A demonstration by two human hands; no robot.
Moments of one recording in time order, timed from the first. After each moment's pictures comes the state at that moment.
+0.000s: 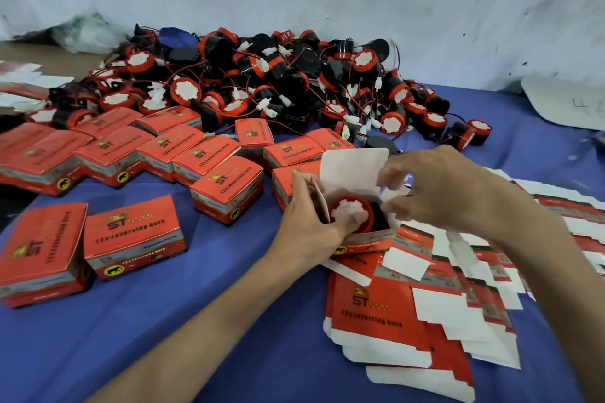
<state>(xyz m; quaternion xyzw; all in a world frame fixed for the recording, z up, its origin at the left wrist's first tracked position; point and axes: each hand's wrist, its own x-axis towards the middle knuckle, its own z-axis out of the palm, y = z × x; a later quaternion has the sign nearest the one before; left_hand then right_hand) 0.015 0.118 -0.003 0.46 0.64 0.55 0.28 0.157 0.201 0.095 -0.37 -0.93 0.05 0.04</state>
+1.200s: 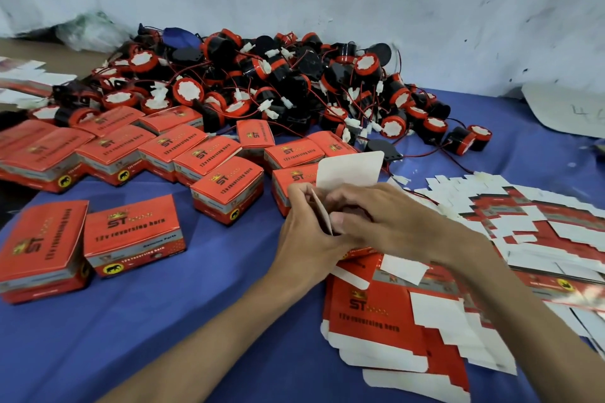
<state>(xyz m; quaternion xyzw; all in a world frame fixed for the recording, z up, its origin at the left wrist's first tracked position) 0.025 0.115 -0.017 0.46 0.62 0.59 0.24 0.133 0.190 0.058 -0.20 -0.96 0.19 0.07</state>
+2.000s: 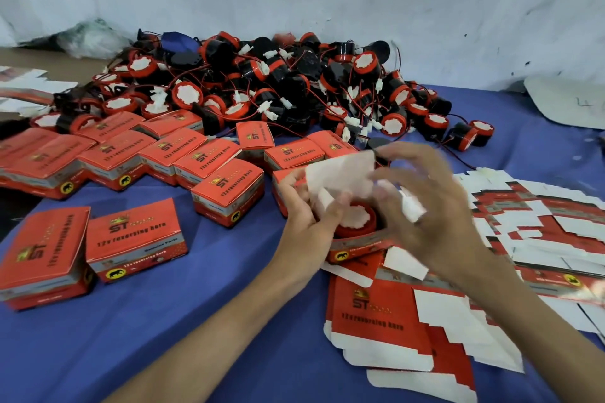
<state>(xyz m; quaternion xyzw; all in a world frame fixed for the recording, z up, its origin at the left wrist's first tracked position) 0.024 0.116 -0.009 0.42 0.50 0.67 0.35 0.162 0.193 0.042 -0.17 -0.89 0.02 0.42</state>
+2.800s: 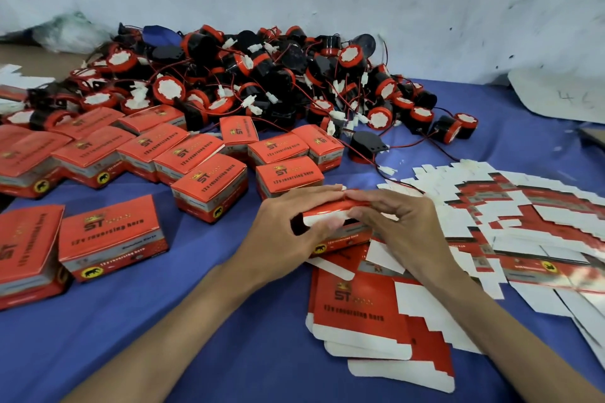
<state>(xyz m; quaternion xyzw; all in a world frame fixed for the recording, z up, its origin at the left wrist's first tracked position) 0.002 0.108 -0.012 0.64 0.55 0.52 0.14 0.168 0.192 0.006 -0.27 -0.78 0.40 0.40</state>
